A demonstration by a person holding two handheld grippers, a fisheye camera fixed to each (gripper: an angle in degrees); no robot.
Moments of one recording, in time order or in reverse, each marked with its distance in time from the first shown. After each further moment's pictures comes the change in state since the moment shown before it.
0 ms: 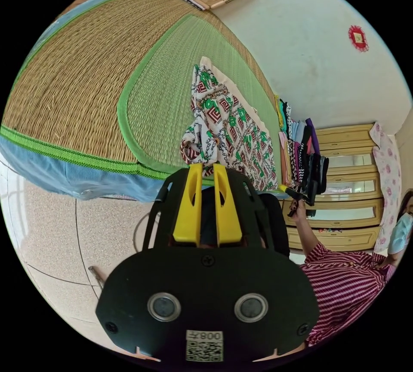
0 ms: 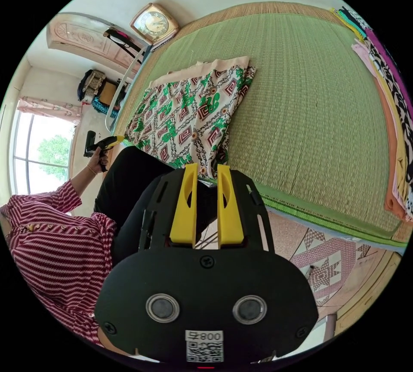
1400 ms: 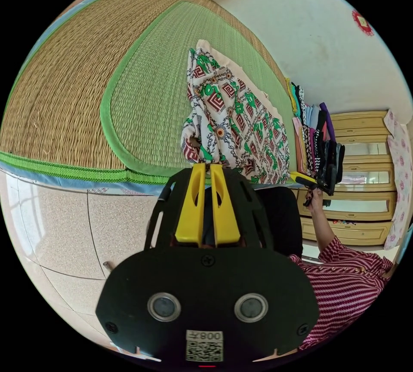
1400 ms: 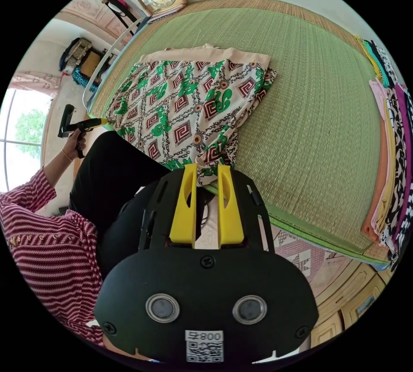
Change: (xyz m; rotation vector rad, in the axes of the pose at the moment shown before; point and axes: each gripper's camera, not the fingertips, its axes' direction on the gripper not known) left arm 0.079 -0.002 -0.012 -0.097 -0.110 0.040; right arm -0.051 -0.060 0.034 -0.115 0.212 -0.091
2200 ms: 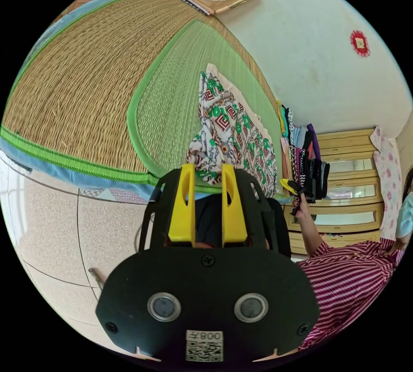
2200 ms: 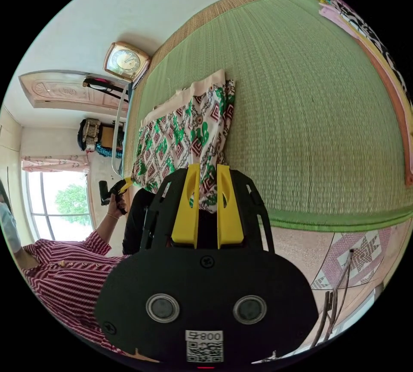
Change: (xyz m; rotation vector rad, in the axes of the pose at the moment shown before) left arm 0.046 0.024 -0.052 0.115 0.102 -0.055; right arm 0.119 0.012 0.005 0.194 -0.349 0.373
